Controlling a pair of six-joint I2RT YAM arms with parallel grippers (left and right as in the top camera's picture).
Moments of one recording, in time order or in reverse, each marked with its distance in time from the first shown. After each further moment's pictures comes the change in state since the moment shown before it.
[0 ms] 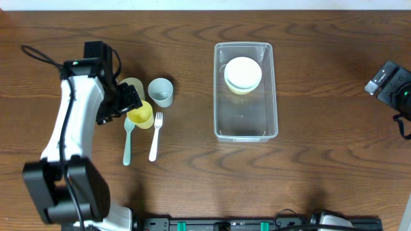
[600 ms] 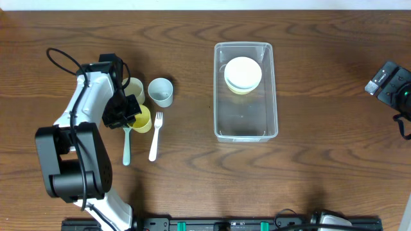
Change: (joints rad) left arm 0.000 0.150 -0.073 0.041 -0.014 0.014; right arm 0.000 0.000 0.000 0.000 0.000 0.000
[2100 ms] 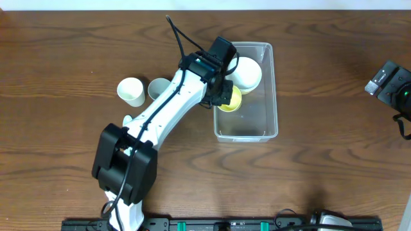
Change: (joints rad) left arm -0.651 0.101 0.332 0.174 0.079 -0.024; right arm 0.000 0.000 0.000 0.000 0.000 0.000
